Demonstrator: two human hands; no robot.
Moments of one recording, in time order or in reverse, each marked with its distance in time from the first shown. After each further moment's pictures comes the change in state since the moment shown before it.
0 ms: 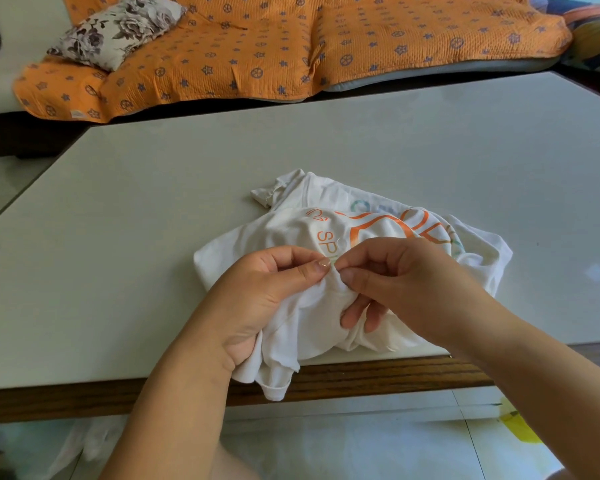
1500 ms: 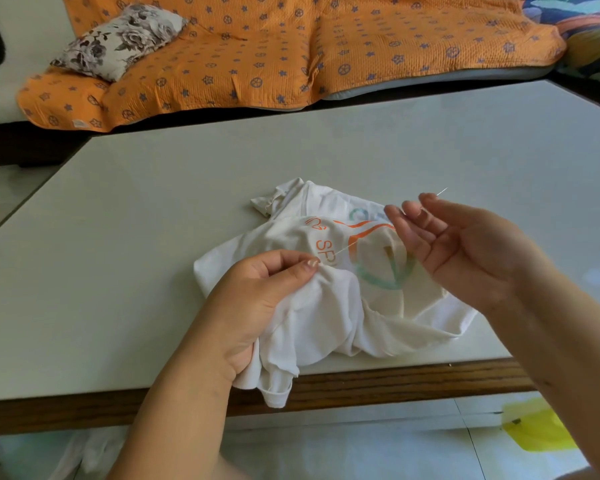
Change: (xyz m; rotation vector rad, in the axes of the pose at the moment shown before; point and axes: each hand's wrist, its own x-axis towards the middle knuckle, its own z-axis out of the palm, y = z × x) left_hand 0.001 -0.001 0.003 -0.023 0.128 0.029; right_hand 0.035 0.009 -0.046 1.167 0.346 0.115
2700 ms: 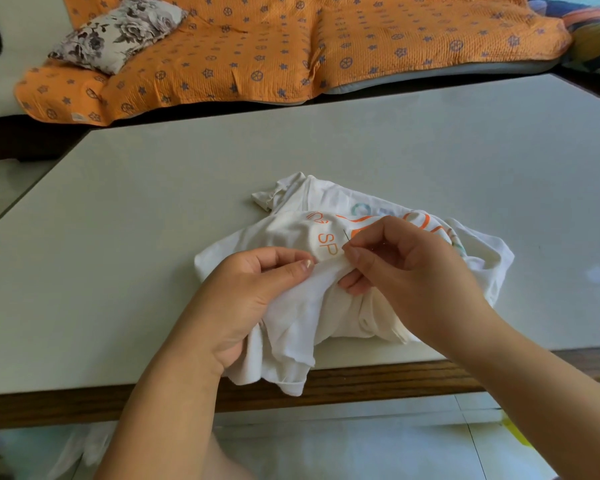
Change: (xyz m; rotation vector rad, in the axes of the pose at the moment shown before) left_hand 0.001 0.002 -0.011 0.059 -0.024 -0.022; right_hand -0.032 0.047 0.008 -1.080 -0.237 -0.460
